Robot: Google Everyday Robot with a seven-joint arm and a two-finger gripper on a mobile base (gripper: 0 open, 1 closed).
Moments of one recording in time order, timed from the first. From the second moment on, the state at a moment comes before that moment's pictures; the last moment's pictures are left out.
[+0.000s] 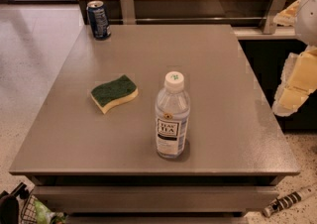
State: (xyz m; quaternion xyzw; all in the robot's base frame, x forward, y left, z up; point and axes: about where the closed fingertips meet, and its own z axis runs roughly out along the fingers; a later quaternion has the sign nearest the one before) arm 0.438 -0.213 0.989 -0.60 0.78 -0.05 0.18
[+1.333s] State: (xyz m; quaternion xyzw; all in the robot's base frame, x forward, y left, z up) arm 0.430 -0.202 0.953 -0.60 0.73 0.09 0.31
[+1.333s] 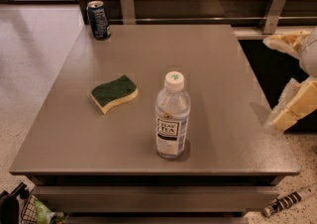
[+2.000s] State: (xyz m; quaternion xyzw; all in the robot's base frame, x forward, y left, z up) arm 0.414 -0.138 0.941 -0.57 0.66 0.25 0.42
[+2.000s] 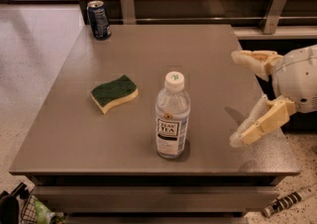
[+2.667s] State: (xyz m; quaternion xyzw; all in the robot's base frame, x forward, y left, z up) arm 0.403 -0.095 0.922 -0.52 0.62 0.34 0.48
